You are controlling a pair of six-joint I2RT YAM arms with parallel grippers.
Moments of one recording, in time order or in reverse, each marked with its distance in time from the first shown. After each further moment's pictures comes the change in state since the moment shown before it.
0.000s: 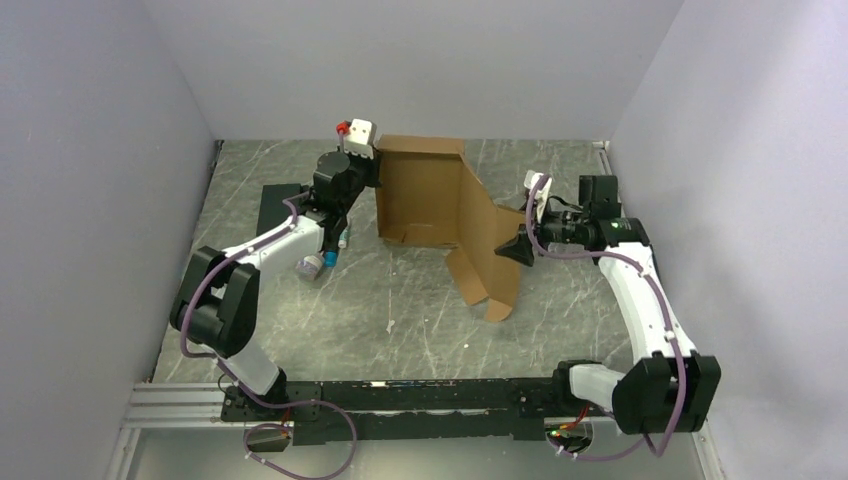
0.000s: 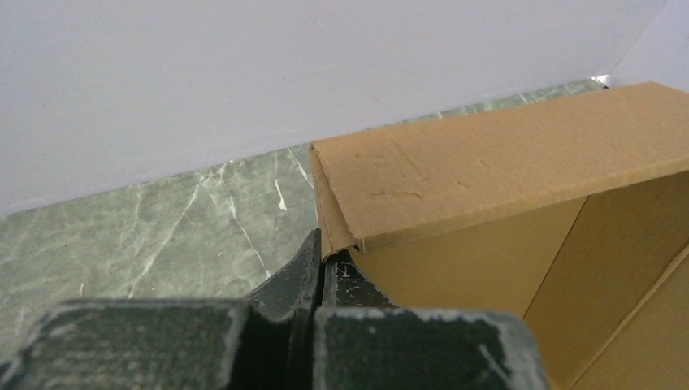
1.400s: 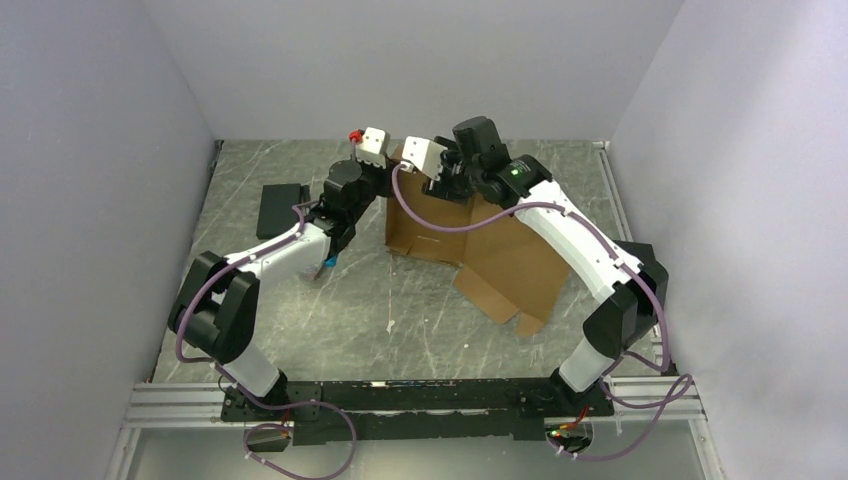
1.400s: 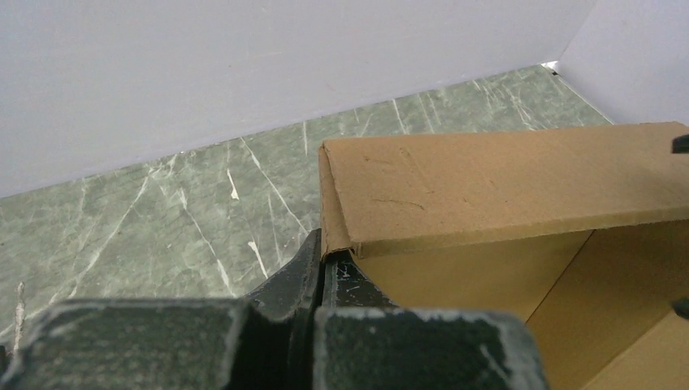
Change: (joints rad) left arm -0.084 -0.032 -0.029 -0.023 -0.010 -0.030; right arm 0.588 0.438 0.661 -0.021 0.994 -0.109
